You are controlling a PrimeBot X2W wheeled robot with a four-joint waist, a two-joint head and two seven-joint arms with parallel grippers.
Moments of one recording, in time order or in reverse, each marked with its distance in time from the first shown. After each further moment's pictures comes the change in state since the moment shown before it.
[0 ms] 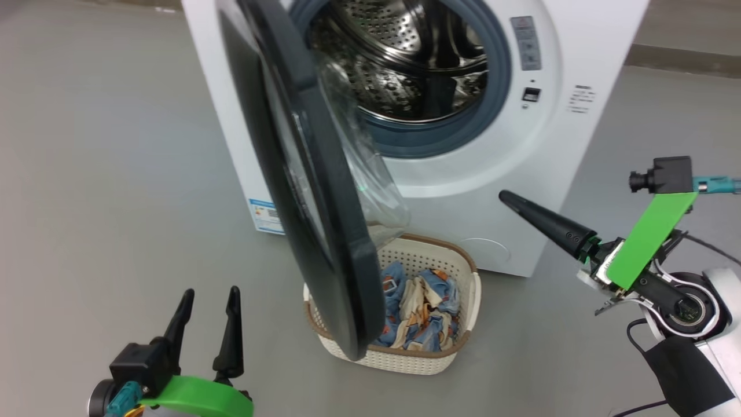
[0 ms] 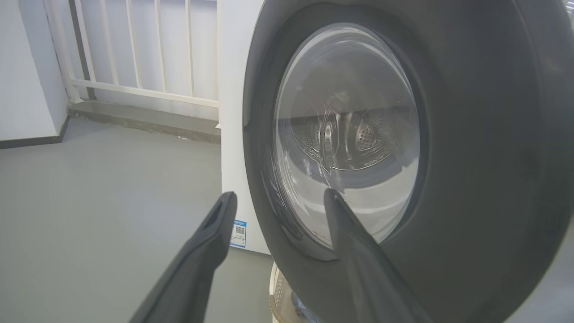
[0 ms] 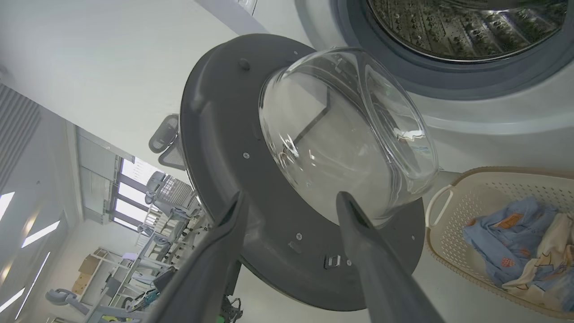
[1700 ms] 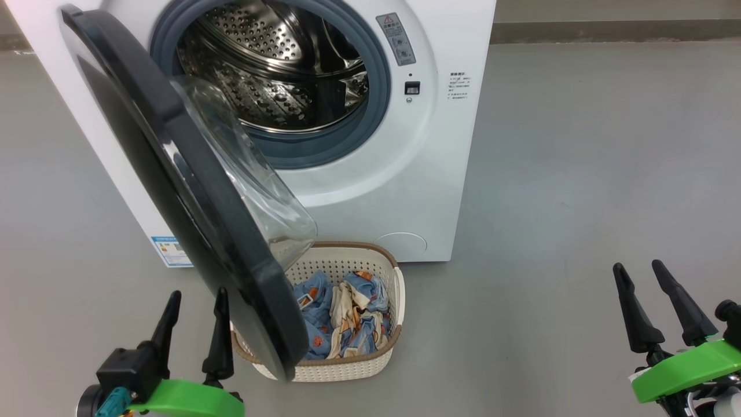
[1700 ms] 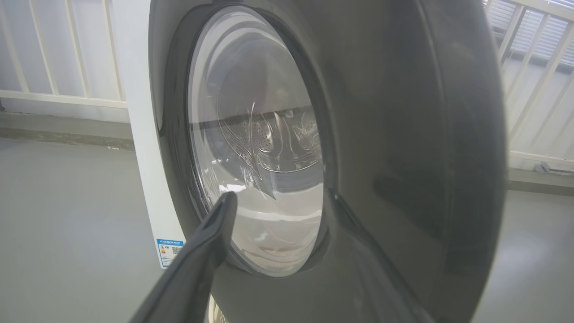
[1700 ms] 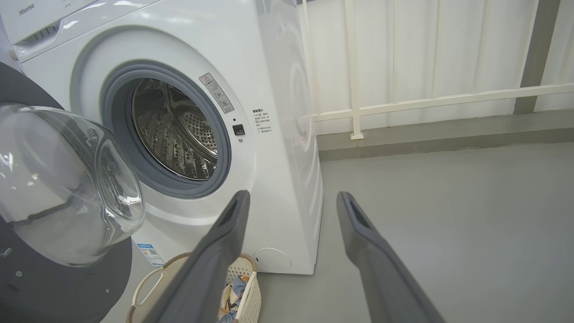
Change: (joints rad) left arm 0.022 0.000 0.034 -0.033 0.008 0.009 0.000; right arm 0.368 0.002 -0.172 0.025 -0.929 0.000 -0.814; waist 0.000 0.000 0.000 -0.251
